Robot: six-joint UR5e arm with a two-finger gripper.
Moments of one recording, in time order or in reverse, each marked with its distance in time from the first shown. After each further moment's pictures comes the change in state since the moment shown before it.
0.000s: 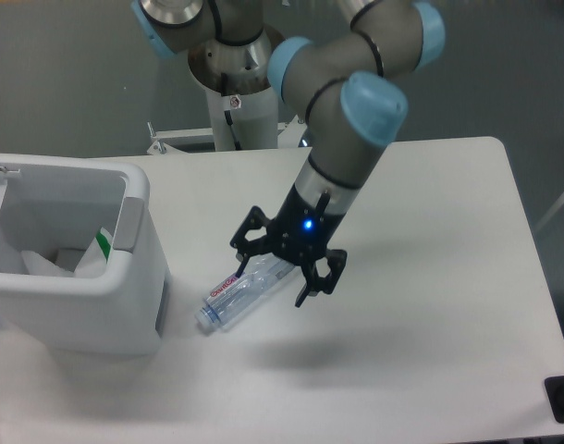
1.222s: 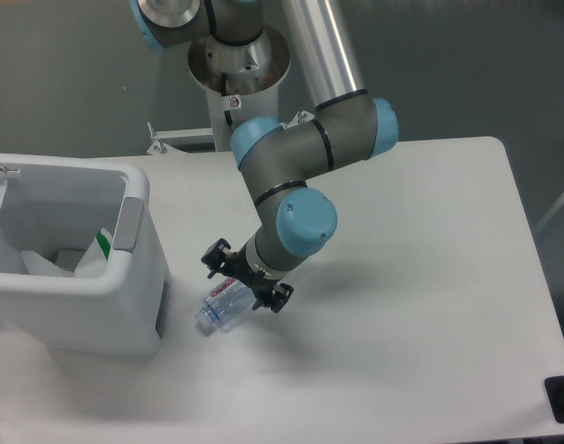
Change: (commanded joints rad) arm -0.130 -0.170 0.008 -0.072 0.209 0.052
